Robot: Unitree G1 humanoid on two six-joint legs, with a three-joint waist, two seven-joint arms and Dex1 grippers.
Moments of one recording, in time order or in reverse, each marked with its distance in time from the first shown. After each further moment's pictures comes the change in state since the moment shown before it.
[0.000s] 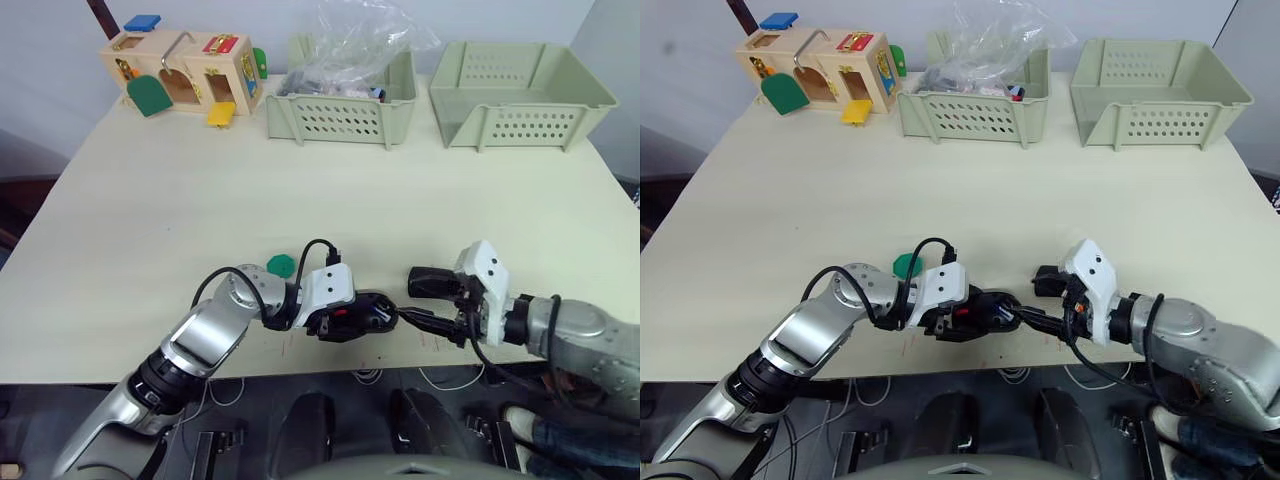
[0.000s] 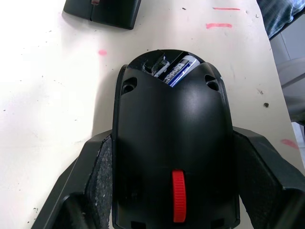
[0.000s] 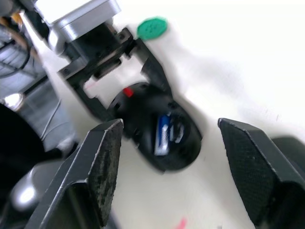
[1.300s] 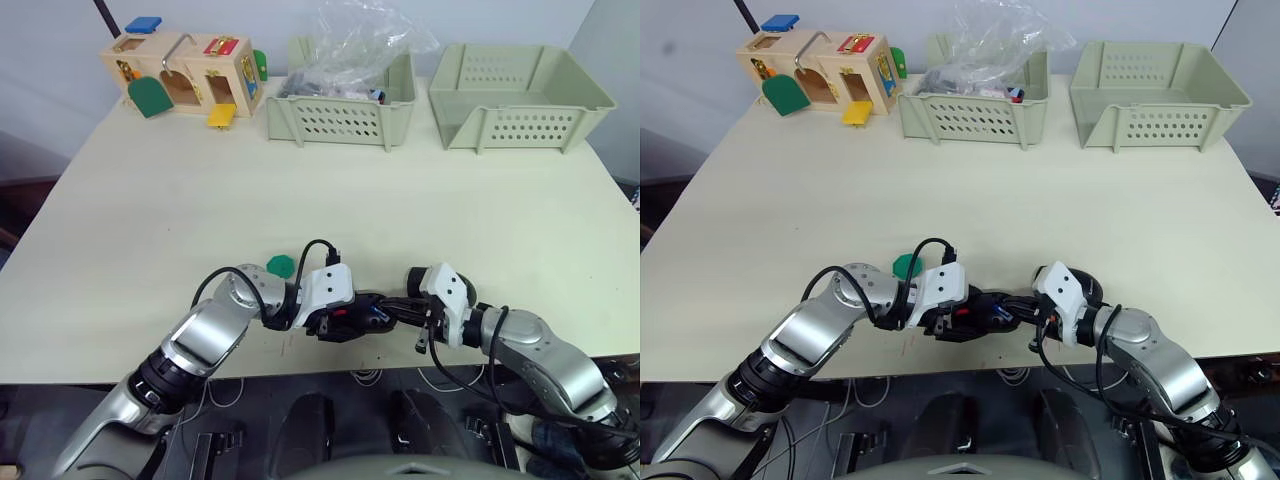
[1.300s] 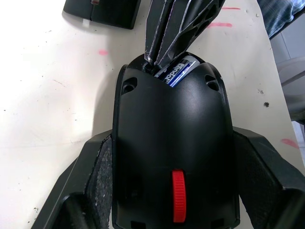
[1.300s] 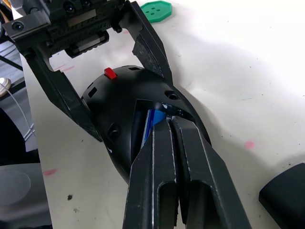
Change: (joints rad) left arm -0.001 0.002 -0.003 0.001 0.000 -0.001 -0.001; right arm 0.002 0.249 0.098 0.203 -0.385 -0.087 0.190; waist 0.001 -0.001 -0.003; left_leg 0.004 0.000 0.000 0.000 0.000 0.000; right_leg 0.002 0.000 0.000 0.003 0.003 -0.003
